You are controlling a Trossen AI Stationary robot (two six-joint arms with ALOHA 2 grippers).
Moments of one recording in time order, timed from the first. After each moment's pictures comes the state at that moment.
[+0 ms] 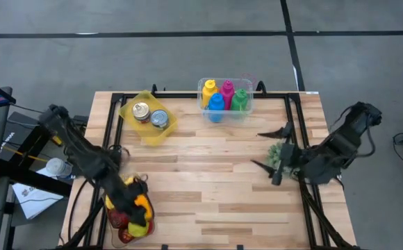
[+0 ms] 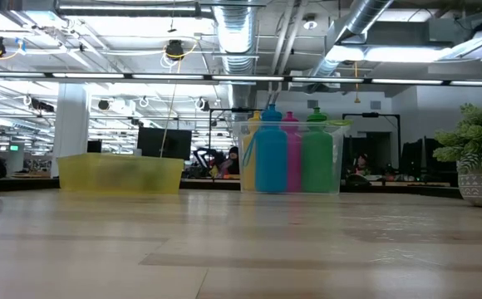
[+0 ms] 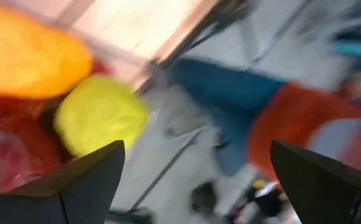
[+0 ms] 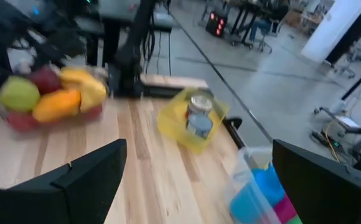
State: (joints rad) left arm -0.75 1.22 1.05 -0.65 0.15 -1.68; right arm 0.74 1.13 1.35 -0.76 1.04 0.21
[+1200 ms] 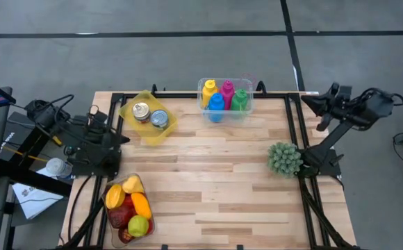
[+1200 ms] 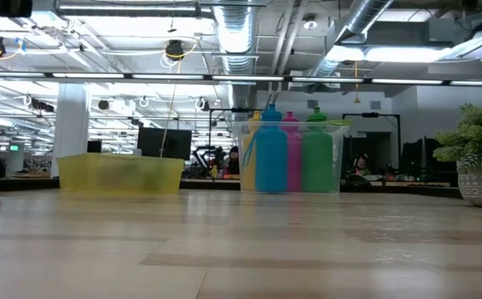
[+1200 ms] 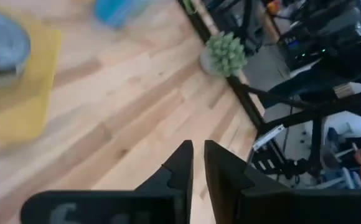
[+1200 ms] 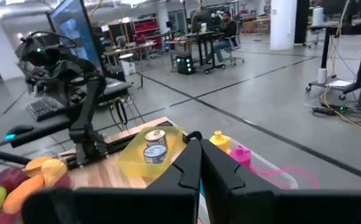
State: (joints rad) left arm -0.59 0.57 1.05 -1.12 -0.64 -1.33; right arm 0.74 0.35 1.10 -0.89 1.21 0.29
